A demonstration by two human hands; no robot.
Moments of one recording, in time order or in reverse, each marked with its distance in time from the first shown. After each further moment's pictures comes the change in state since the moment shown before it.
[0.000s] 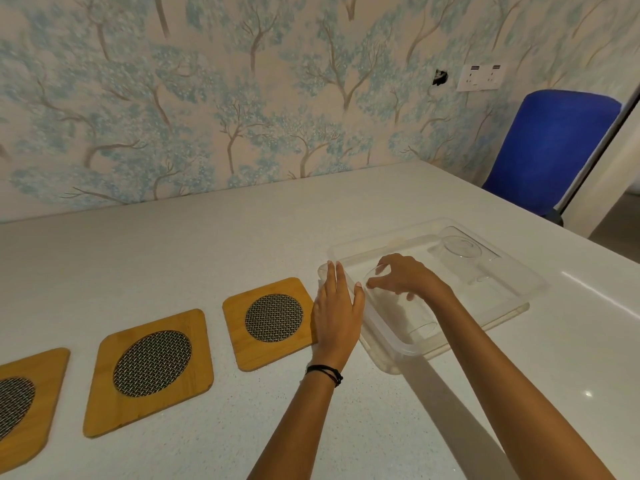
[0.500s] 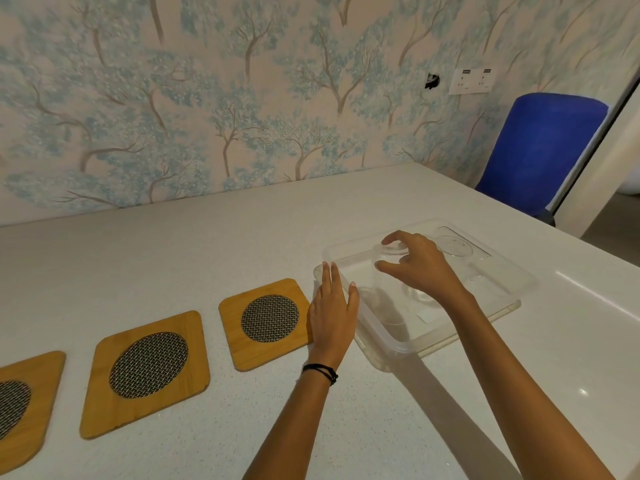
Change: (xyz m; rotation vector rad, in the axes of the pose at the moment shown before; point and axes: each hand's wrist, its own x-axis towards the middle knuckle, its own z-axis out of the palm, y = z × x) left_hand 0.001 -0.004 0.004 0.002 0.012 0.006; right_hand -0.033 0.011 -0.021 0.183 0.390 -0.221
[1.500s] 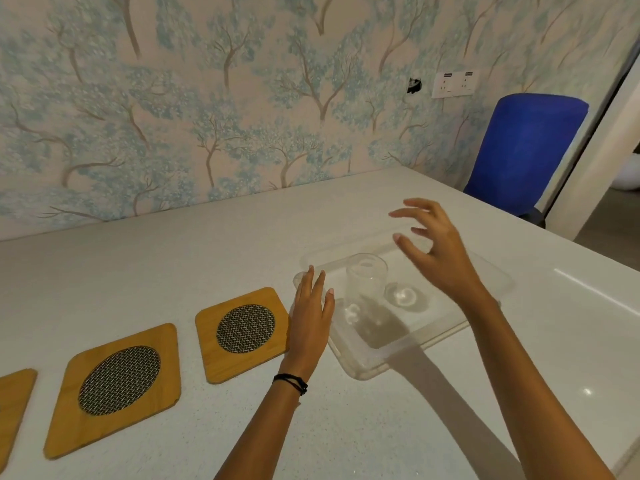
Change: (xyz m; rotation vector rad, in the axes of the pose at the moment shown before) left_hand 0.005 -0.008 0.008 -0.150 0.043 0.156; right_hand -0.009 0.025 -0.056 0.243 0.244 -0.393
